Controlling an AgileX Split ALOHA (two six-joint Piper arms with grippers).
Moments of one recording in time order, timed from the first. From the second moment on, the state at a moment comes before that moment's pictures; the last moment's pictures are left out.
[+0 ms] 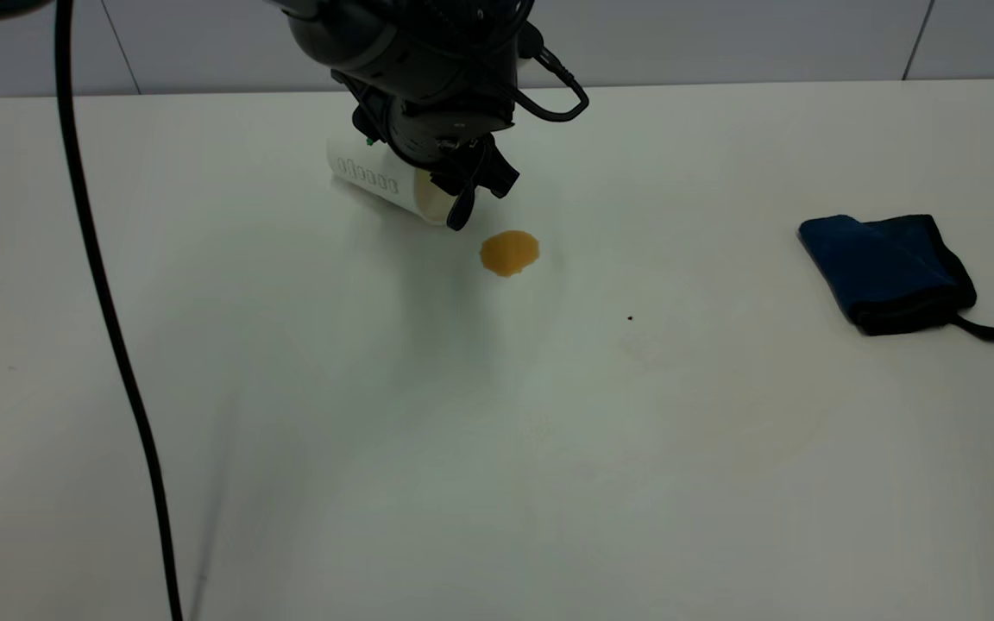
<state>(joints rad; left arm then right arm) -0.63 2.62 -1.84 1.23 0.57 -1.04 0.06 -0.02 -0.47 -0.10 1.12 0.19</state>
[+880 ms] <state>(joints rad) -0.63 2.68 -1.85 1.47 0.71 -1.24 0.06 -0.02 -0.47 -0.10 1.12 0.19</state>
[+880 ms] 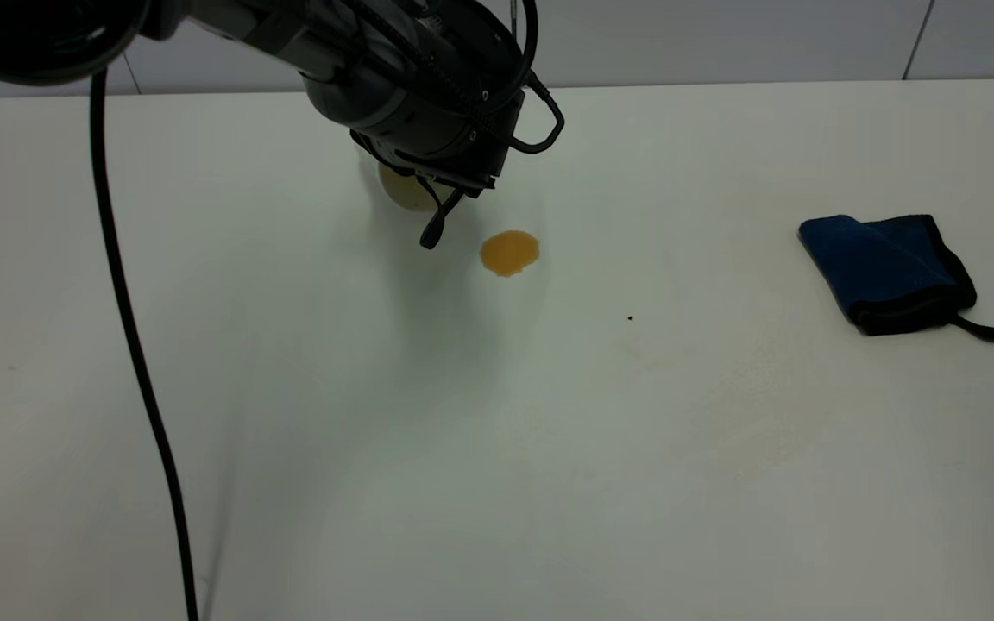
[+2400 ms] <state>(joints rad) -0.24 2.47 -1.88 -0.19 0.75 0.17 0.06 -0.02 -0.47 -0.10 1.12 0.19</state>
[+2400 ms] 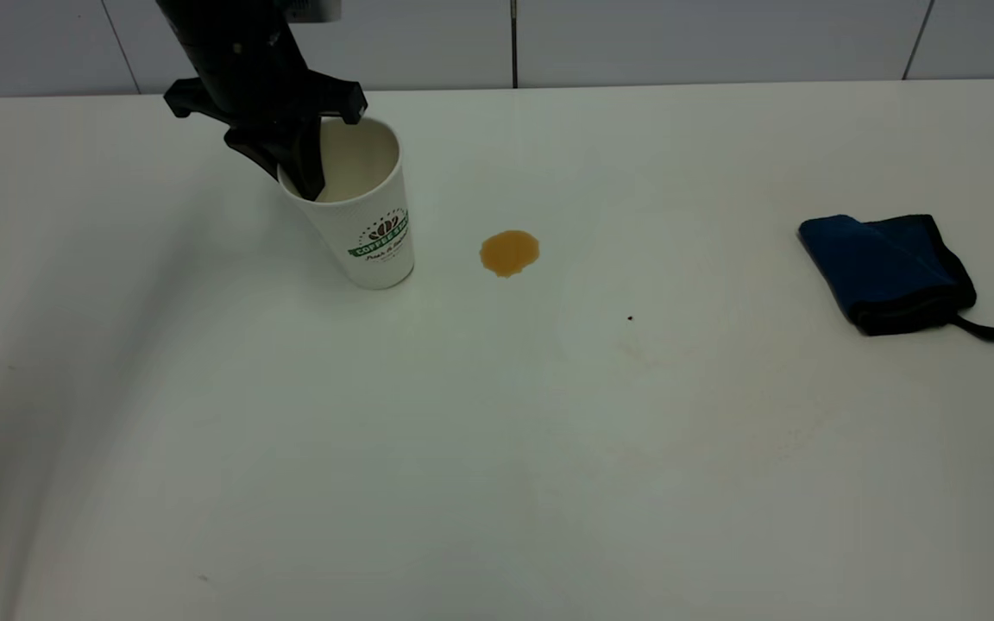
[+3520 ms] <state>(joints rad) -0.25 1.91 -1.91 -0.19 1.11 0.15 0.06 -0.02 -0.47 -0.10 1.12 0.19</state>
